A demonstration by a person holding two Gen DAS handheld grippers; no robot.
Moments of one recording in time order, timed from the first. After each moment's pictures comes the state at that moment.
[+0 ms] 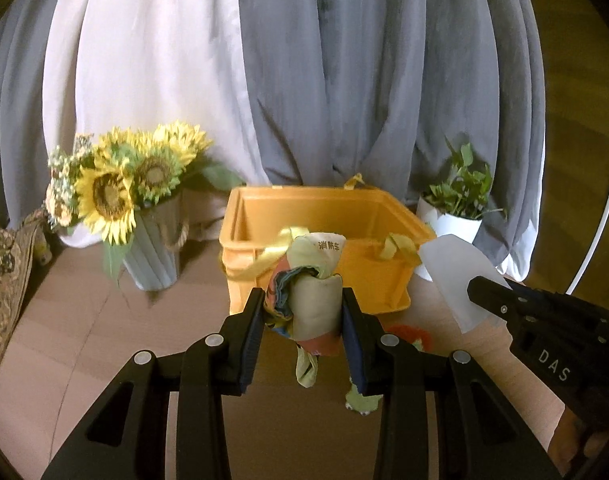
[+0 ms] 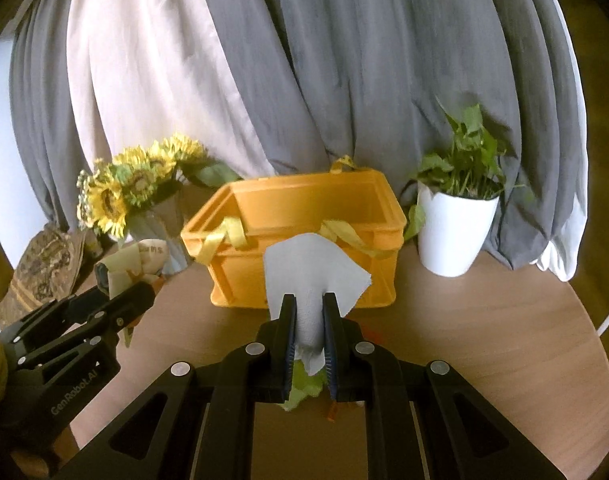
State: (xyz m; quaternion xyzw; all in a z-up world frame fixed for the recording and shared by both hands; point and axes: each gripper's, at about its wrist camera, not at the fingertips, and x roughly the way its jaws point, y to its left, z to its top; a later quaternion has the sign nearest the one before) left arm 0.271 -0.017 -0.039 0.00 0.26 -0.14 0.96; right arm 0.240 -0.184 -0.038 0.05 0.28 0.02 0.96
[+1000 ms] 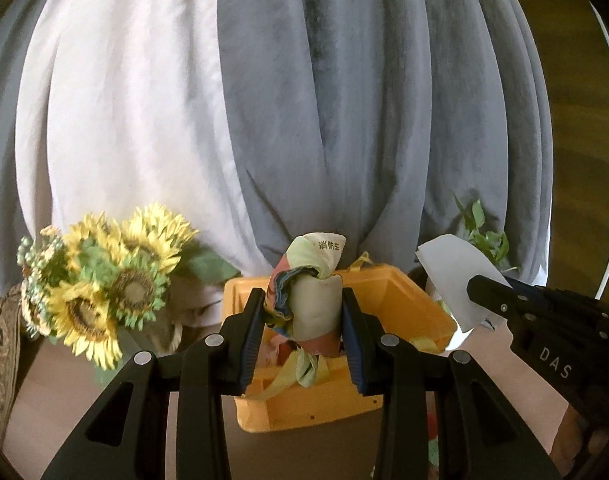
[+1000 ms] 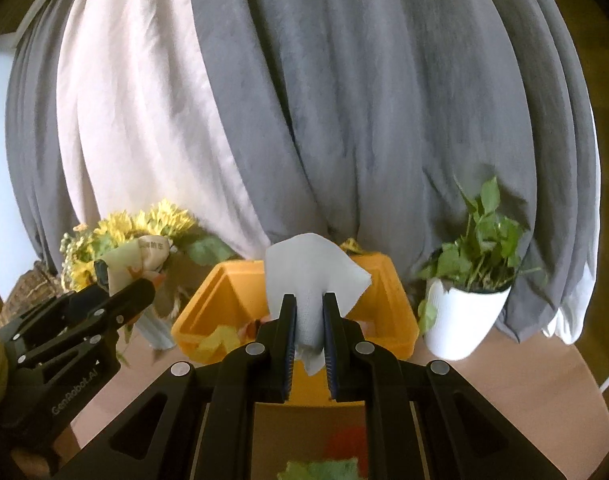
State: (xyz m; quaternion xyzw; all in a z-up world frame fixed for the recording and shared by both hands) left arm 0.353 -0.023 0.009 0.02 0.17 -0.16 0.97; right arm 0.311 -0.183 0.006 0.05 0.20 0.01 0.98
